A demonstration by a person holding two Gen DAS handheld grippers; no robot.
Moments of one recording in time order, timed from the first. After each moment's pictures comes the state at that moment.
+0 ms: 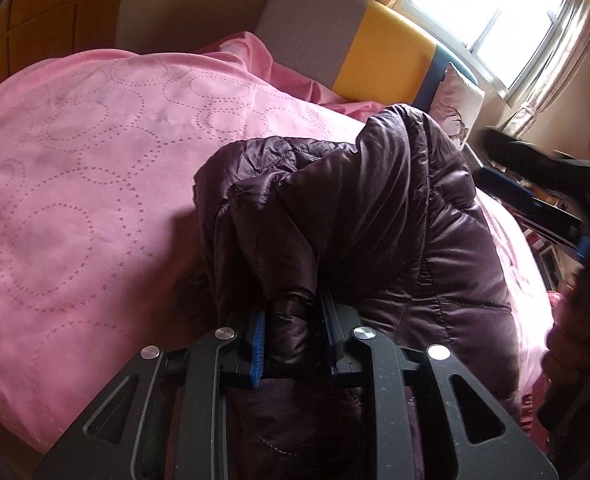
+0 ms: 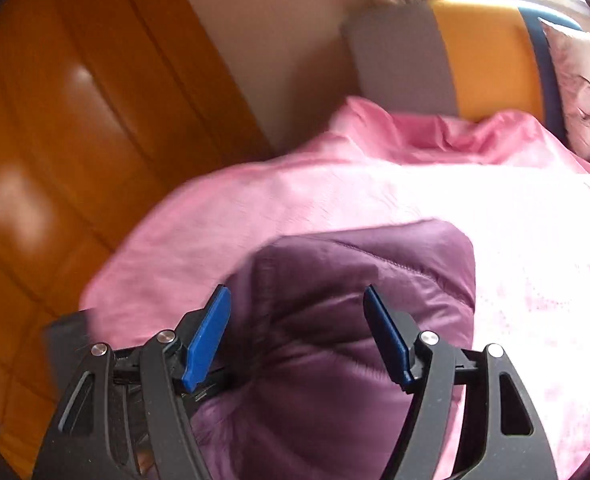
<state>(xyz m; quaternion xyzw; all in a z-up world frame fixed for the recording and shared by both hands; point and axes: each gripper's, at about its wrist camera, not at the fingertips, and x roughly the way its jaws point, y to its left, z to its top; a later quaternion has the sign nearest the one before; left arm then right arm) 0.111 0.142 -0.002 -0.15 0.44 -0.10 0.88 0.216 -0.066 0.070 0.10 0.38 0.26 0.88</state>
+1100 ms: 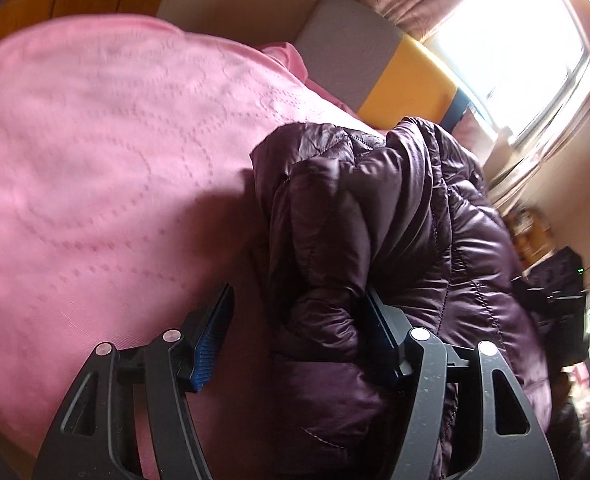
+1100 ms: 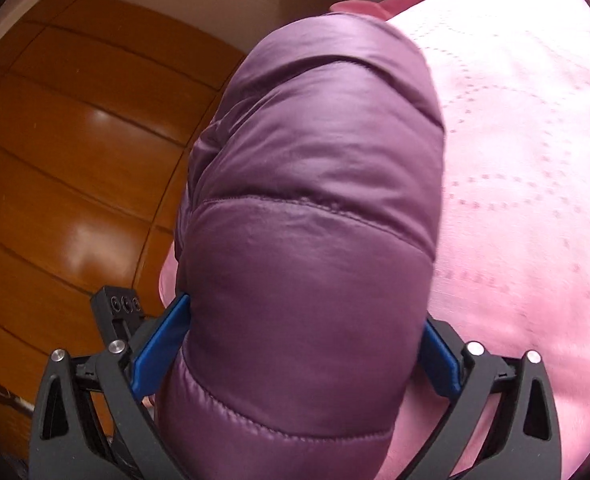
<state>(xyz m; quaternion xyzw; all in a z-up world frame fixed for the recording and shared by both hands) 0.084 0.196 -0.057 -0.24 0.40 -0.09 0.88 0.201 -0.125 -0.072 0.27 0.47 0.38 0.75</state>
